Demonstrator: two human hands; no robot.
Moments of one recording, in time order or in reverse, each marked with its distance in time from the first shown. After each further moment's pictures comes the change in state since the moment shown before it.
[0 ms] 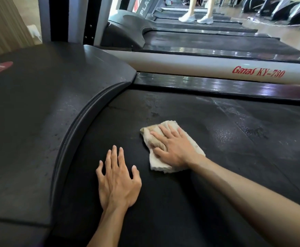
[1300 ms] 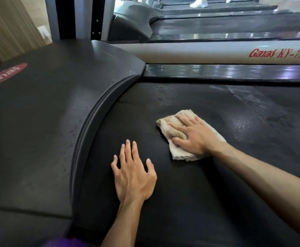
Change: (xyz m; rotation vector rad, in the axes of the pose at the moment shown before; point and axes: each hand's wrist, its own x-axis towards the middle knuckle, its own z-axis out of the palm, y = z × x) left_hand 0.001 -0.001 -0.001 0.038 -0.039 0.009; right_hand 0.007 0.029 0.001 -0.018 0.058 -0.047
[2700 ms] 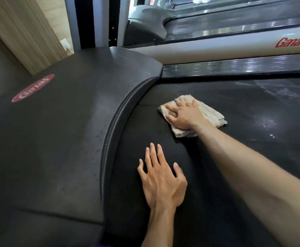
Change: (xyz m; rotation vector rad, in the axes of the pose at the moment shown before) left_hand -0.001 0.001 0.002 -0.044 0.026 0.010; right_hand 0.134 -0.059 0.001 0.045 0.009 0.155
